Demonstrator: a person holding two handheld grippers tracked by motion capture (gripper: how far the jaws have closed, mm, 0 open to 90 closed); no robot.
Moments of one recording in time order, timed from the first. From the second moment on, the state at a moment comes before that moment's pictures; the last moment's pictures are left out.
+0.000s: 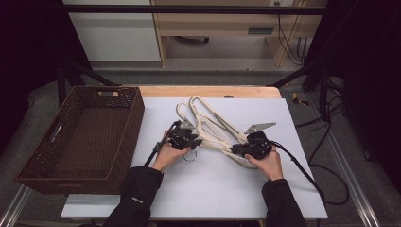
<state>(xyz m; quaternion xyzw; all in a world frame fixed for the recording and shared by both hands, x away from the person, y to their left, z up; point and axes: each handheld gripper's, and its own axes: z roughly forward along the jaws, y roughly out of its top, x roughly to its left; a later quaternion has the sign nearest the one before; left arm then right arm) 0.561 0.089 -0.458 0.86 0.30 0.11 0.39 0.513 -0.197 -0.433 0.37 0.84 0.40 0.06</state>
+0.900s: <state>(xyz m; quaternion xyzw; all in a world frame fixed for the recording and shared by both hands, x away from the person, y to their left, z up) 0.551 0.086 -0.449 0.88 0.30 0.15 0.35 0.505 -0.187 -0.441 0.37 0.85 0.38 0.06</state>
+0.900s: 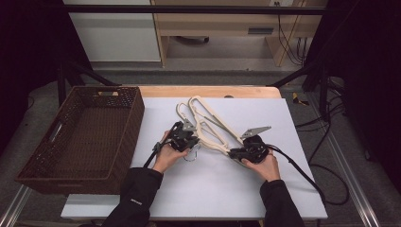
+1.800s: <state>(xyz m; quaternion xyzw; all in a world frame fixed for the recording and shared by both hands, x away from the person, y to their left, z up) 0.539 0.081 -0.439 0.89 0.28 0.15 0.33 0.511 -0.149 -0.456 0.34 0.87 0.32 0.14</state>
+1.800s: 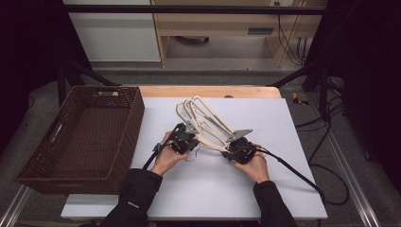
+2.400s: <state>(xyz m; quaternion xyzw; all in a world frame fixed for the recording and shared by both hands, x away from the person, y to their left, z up) 0.513 0.124 -0.379 0.82 0.28 0.17 0.47 0.503 -0.160 -0.437 0.33 0.87 0.33 0.18</state>
